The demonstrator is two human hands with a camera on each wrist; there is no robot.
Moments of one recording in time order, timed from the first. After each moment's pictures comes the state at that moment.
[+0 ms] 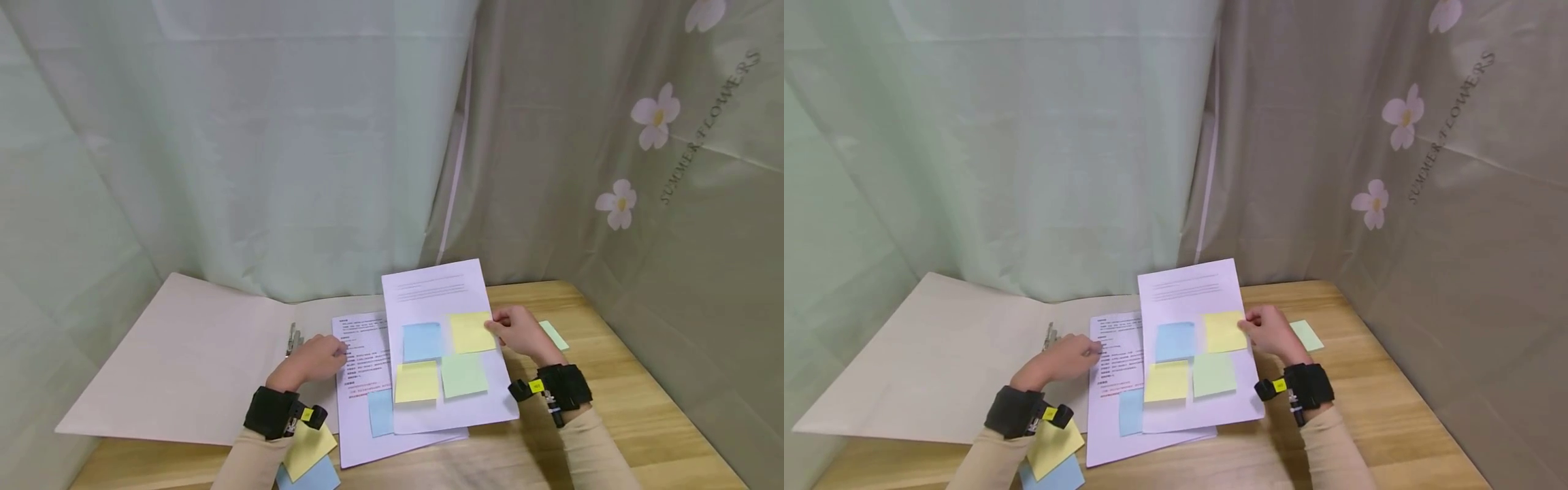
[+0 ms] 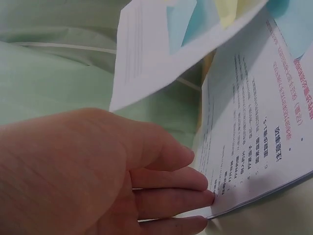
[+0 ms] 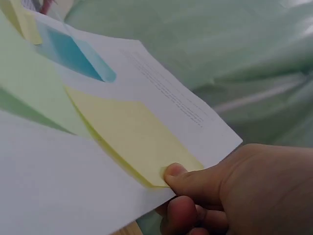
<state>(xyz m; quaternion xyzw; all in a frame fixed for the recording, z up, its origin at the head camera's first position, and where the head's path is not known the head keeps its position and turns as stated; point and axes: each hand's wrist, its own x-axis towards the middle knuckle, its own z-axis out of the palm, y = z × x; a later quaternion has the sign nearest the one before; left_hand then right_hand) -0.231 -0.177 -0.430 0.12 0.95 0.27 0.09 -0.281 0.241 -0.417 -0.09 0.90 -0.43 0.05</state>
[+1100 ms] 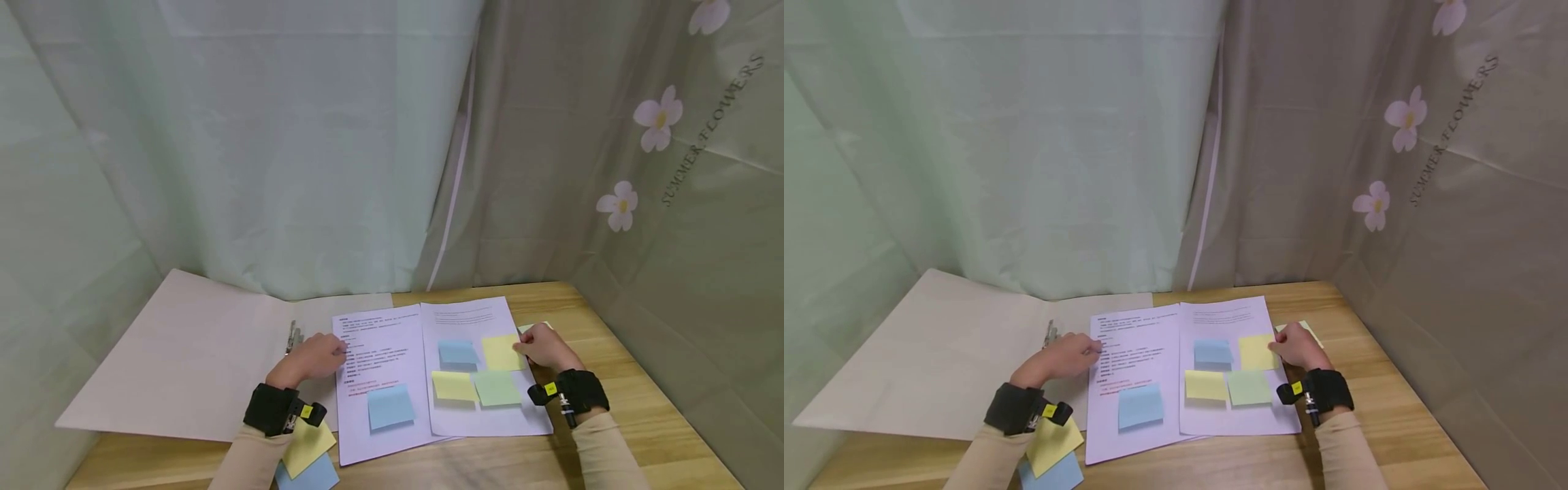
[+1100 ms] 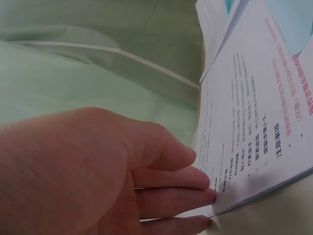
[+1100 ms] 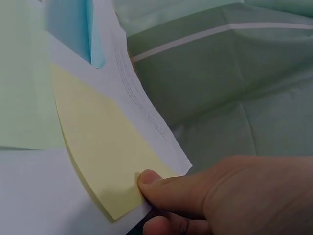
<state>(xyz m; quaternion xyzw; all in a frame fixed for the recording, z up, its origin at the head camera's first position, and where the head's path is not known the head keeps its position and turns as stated) -0.230 -0.182 -0.429 0.11 0.95 0.26 0.10 -0.291 0.296 -0.459 -0.03 0.93 -0.35 0.10</state>
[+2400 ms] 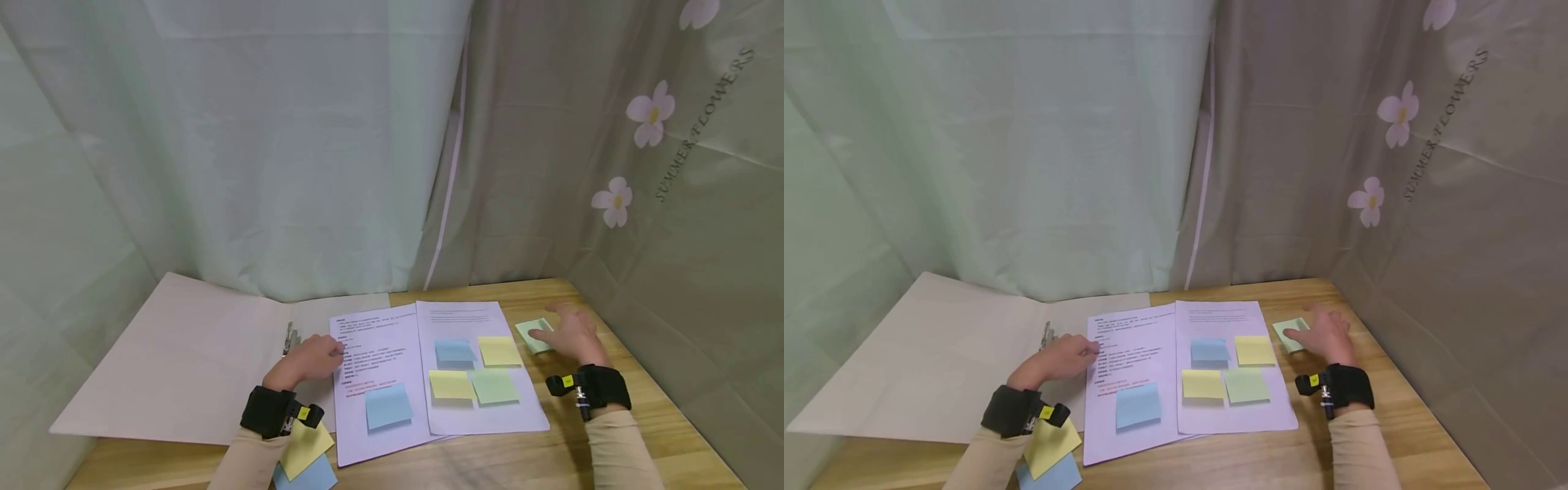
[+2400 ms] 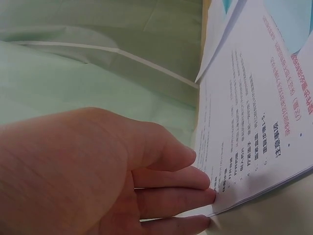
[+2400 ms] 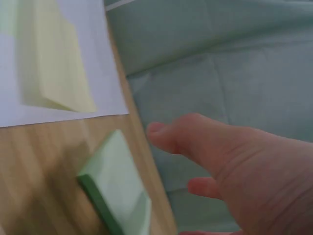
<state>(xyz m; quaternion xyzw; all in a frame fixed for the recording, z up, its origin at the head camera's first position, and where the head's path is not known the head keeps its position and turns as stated) -0.233 -0.181 -0.431 0.10 0.95 0.26 0.11 -0.286 0.343 -0.436 0.01 0.97 -0.25 0.01</state>
